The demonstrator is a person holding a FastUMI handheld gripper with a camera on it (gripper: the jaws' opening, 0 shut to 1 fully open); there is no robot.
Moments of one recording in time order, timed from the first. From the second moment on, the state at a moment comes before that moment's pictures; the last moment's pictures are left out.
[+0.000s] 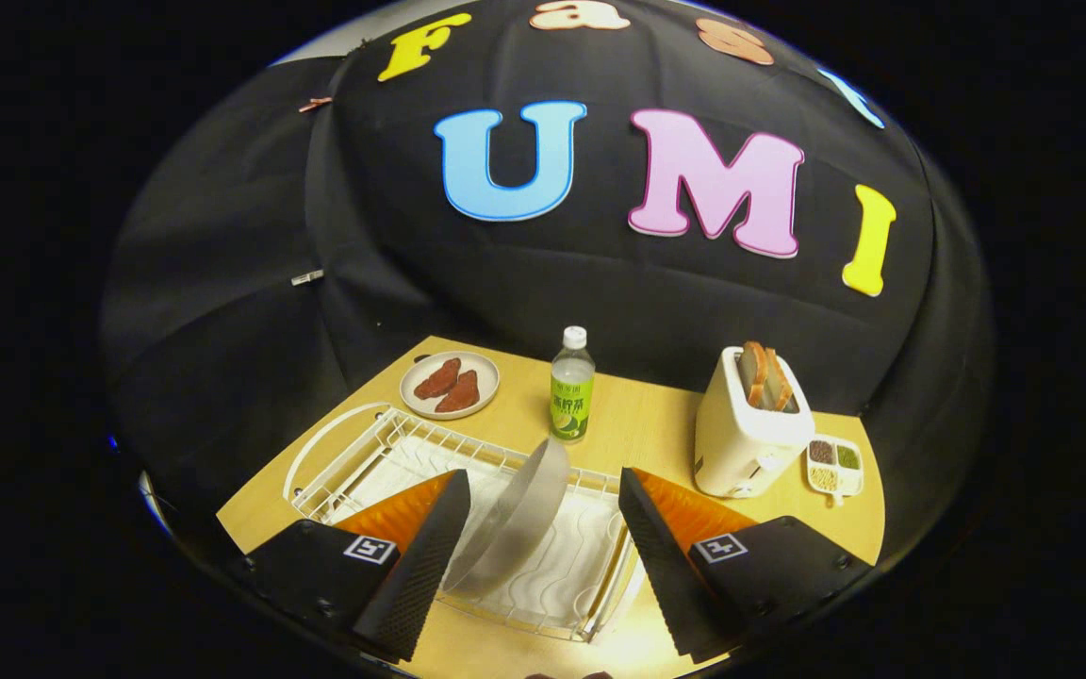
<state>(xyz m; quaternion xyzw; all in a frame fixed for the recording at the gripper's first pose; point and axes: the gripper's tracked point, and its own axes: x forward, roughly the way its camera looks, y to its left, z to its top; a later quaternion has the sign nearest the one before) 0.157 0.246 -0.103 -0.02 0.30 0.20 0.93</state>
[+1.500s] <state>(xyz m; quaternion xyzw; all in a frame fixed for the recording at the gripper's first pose) 0.165 0.258 -0.157 0.01 0.46 0.11 0.88</state>
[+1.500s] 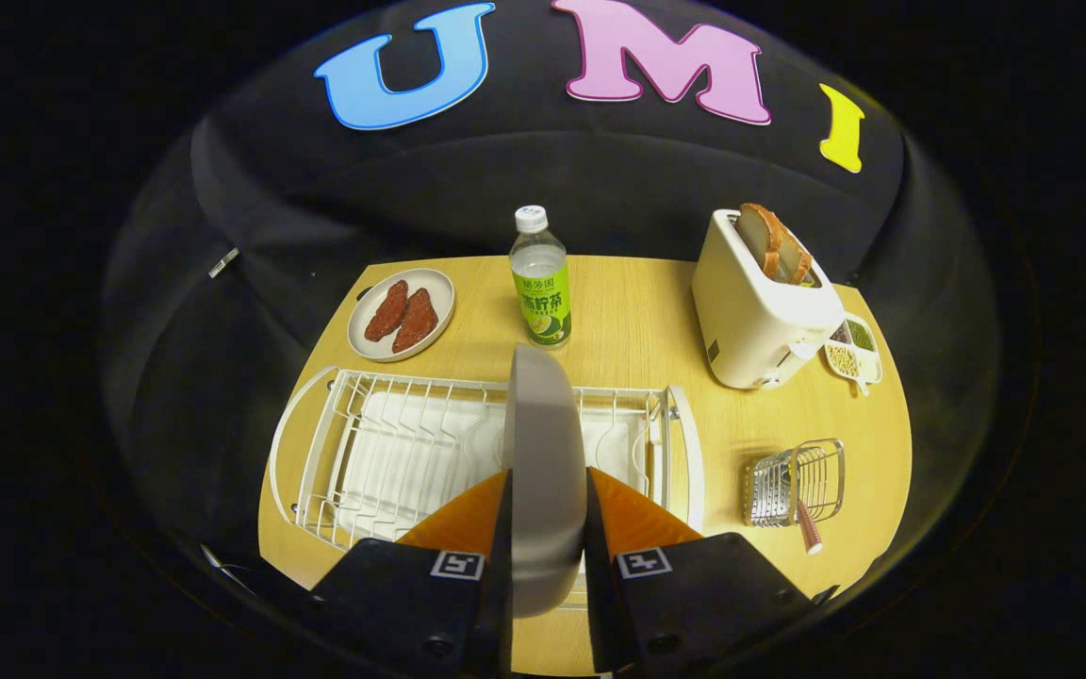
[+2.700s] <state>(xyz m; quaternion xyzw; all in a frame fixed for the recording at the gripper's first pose) 0.099 0.145 -0.103 0.10 0.42 0.18 0.88</state>
